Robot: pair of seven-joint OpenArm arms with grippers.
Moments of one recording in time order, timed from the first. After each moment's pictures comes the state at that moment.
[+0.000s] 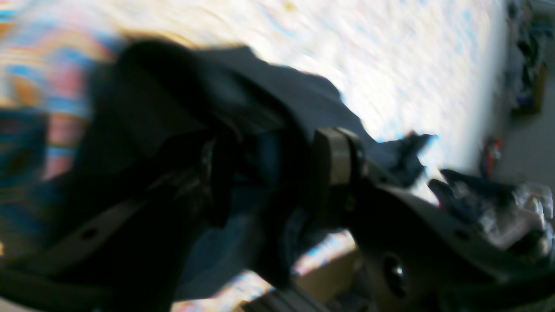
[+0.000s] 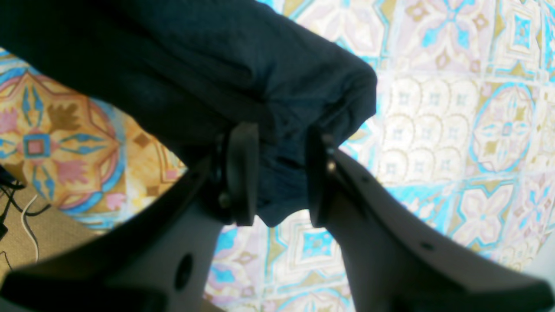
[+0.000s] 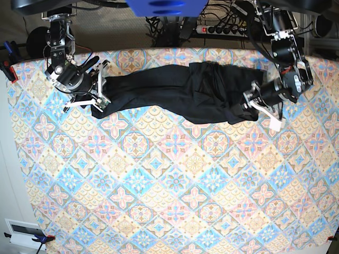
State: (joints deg) left arm 7.0 -12.6 -21.7 98.0 -58.4 -5.9 73.5; right arm -15.2 20.1 3.8 110.9 4.2 43.0 -54.2
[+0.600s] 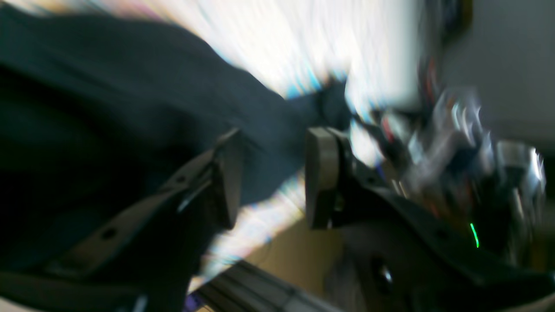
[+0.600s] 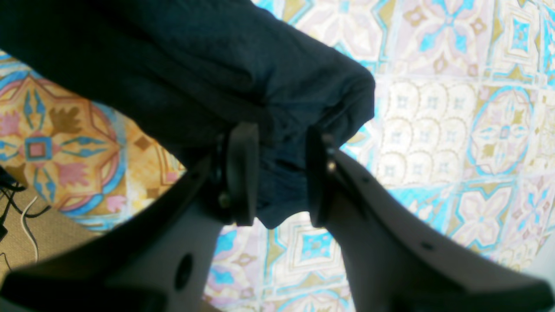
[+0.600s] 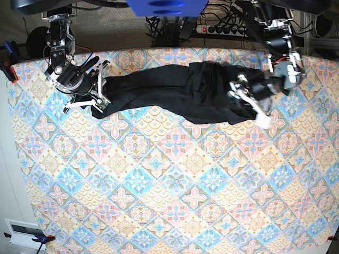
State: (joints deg) left arm 11.4 -12.5 -20.4 106.7 -66.0 -5.9 74.1; right arm -15.1 20.3 3.8 110.9 4.2 43.0 -54.2
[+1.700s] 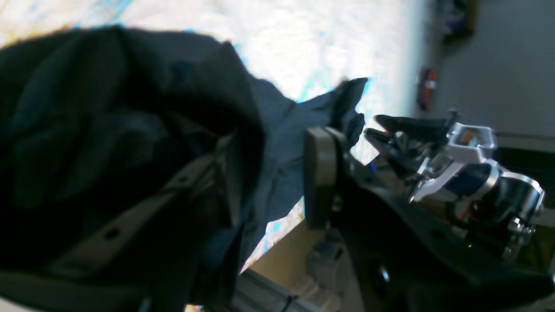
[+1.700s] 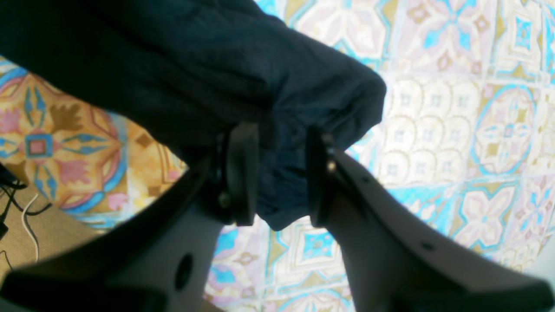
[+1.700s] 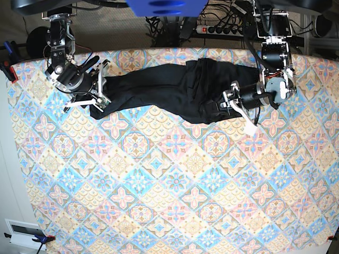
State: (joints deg) left arm 4.5 -13.8 -11.0 94.9 -68.0 -6.1 72.5; right arm -15.2 20.2 3.7 110.9 4.2 43.1 -54.2
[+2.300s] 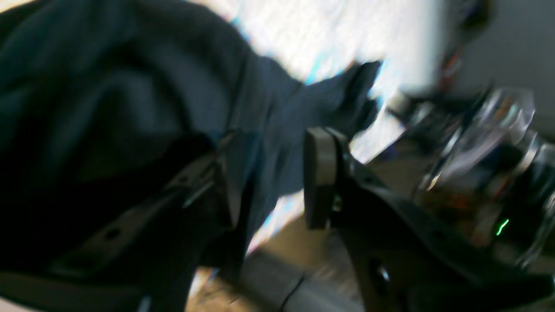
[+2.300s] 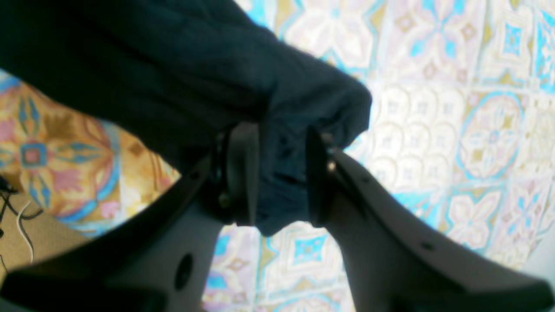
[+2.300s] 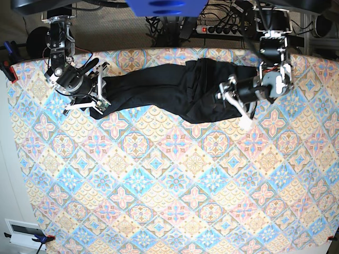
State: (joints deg) left arm 9.5 -16.9 -6.8 101.7 -66.1 -6.3 72.3; right arm -13.6 20.2 3.7 110.9 4.4 43.2 -54.7
